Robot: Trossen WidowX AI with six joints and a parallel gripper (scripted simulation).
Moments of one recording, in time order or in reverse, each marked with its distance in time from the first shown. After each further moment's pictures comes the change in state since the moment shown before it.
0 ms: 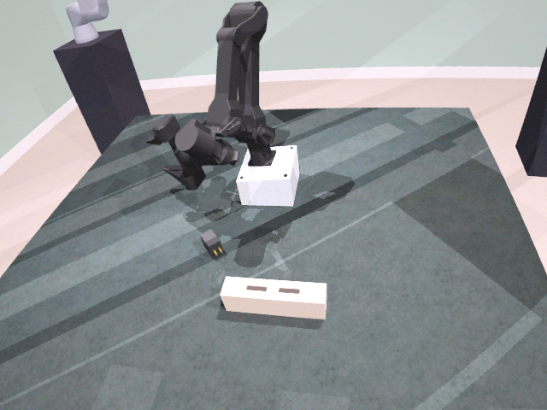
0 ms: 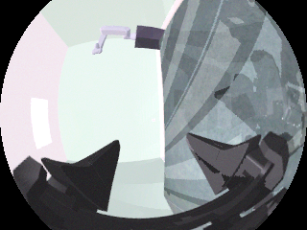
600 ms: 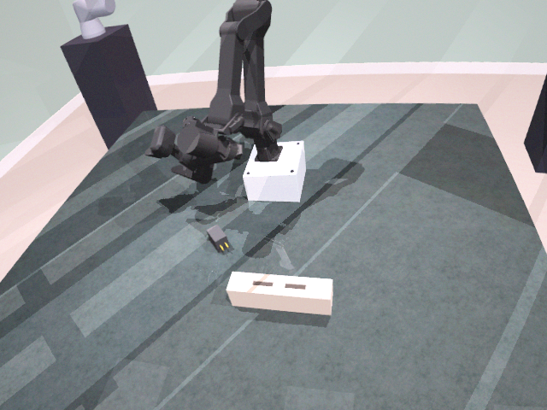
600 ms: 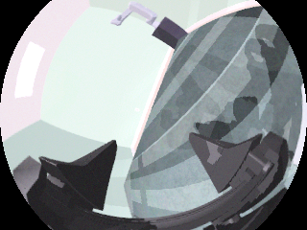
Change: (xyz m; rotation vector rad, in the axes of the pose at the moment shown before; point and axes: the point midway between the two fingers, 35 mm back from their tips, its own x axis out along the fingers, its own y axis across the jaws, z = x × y) arm -0.002 -0.010 -0.027 -0.416 0.115 -0.074
